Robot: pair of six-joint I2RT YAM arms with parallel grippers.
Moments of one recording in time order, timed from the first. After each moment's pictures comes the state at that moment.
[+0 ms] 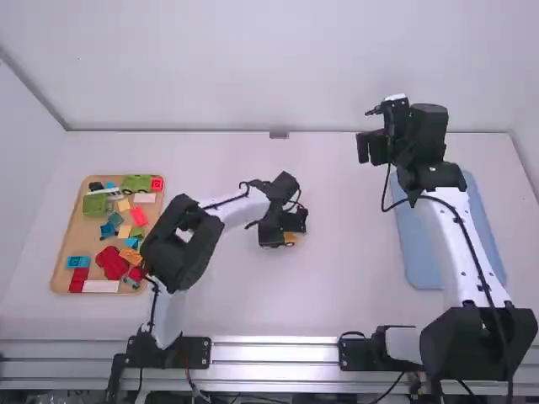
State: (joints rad) left arm -0.59 2.06 1.36 -0.73 0.07 0.88; right arm 0.02 1.43 1.30 -0.42 -0.14 -0.24
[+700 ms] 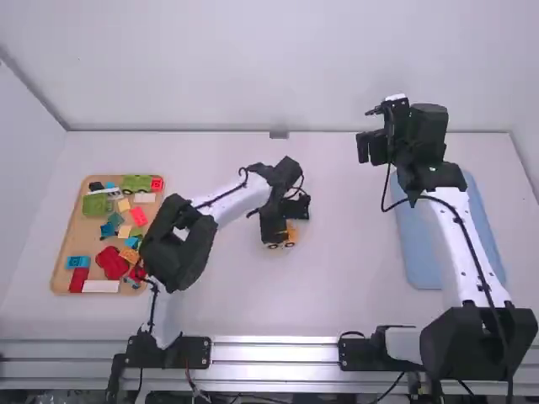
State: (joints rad) left arm -0.57 2.05 1.56 -0.96 0.07 0.81; right arm 0.02 1.43 1.30 -0.42 -0.14 -0.24
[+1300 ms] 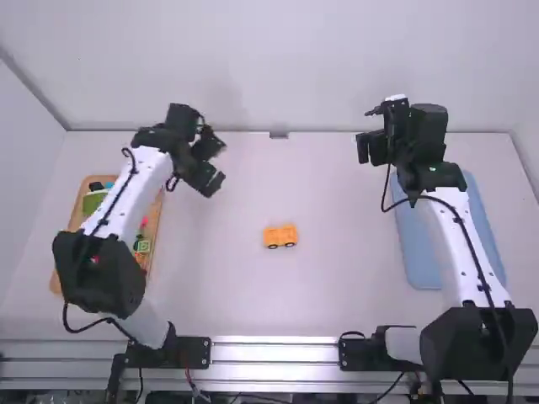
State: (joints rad) left arm -0.06 1.71 1.55 -1.04 0.04 0.44; right arm 0.02 1.43 1.30 -0.42 -0.14 -0.24
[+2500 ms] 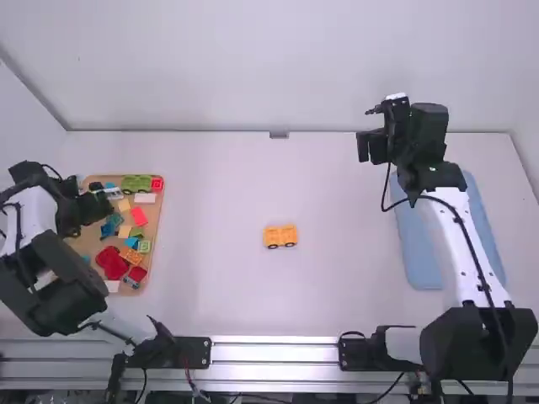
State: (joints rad) left arm 0.73 1.71 1.33 -0.91 0.19 0.21; right arm 0.02 1.43 1.30 -0.41 -0.14 -0.24
